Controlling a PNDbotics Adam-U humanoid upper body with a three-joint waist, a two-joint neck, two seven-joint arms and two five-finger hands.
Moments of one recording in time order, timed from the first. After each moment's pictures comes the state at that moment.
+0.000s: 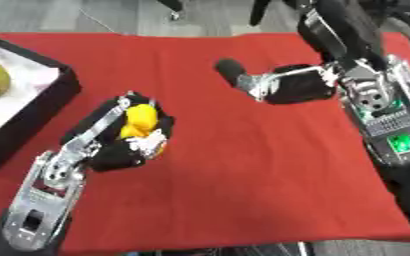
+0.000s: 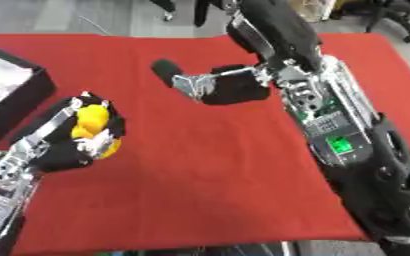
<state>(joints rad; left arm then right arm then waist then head) -0.38 0.19 -0.29 -1.79 -0.16 -0.01 -0.45 -0.61 -0.41 0.30 -1.98 0.67 -0.25 -0.02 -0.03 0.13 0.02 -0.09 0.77</state>
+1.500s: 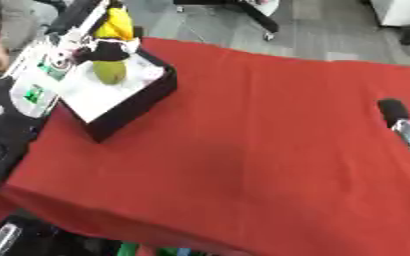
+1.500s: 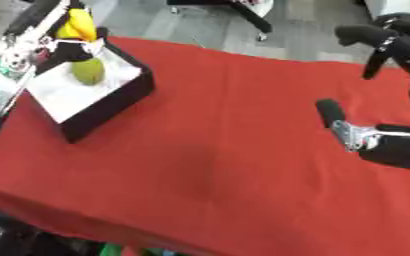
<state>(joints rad) -0.46 0.82 -0.08 -1.48 -0.54 0.13 -0.06 -0.54 -0.47 0.33 -1.98 0.66 -0.30 0.01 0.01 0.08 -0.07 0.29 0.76</state>
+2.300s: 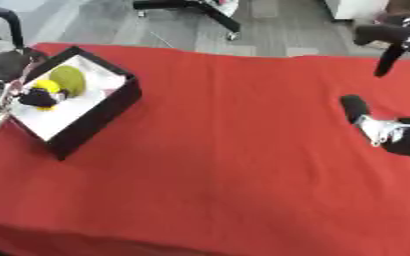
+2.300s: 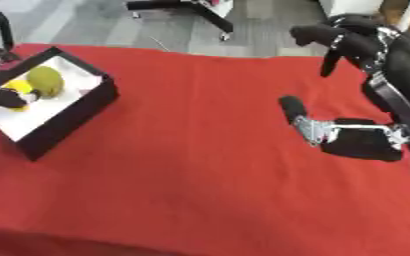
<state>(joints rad) -0.46 0.88 -0.18 -1.06 -0.80 0.21 -0.10 -0.54 -0.46 0.33 -1.98 0.66 -0.29 0.02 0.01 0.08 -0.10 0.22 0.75</state>
